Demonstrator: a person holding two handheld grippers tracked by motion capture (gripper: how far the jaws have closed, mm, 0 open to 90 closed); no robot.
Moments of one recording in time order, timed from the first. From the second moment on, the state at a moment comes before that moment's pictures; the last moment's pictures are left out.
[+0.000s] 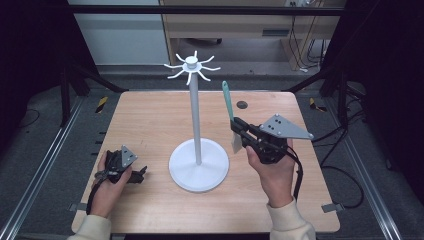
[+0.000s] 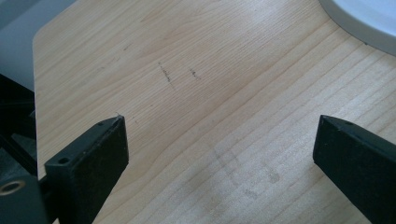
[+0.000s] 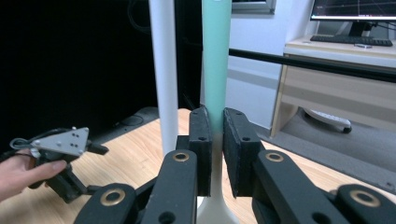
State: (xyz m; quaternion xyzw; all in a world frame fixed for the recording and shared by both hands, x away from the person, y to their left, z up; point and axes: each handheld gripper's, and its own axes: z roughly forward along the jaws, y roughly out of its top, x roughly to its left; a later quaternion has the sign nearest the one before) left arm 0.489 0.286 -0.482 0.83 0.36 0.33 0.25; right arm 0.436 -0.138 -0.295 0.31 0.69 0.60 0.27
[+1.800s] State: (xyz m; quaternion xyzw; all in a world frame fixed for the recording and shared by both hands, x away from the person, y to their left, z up) left arm 0.489 0.285 -0.483 0.83 0.36 0.33 0.25; right arm 0.423 -0.112 -0.270 0.27 0.69 0.61 0.28
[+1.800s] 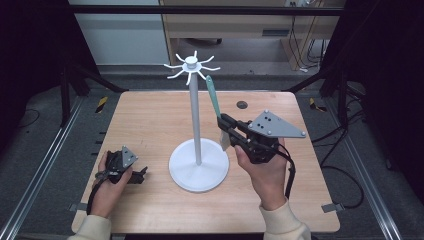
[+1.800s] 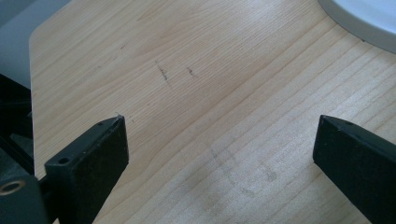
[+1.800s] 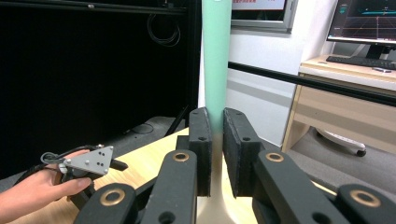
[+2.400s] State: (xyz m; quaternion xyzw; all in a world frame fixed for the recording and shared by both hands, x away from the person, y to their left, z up) left arm 0.488 0.285 -0.483 0.84 0.36 0.33 0.25; right arm 0.427 -0.109 -0.270 0.27 0.69 0.61 0.27
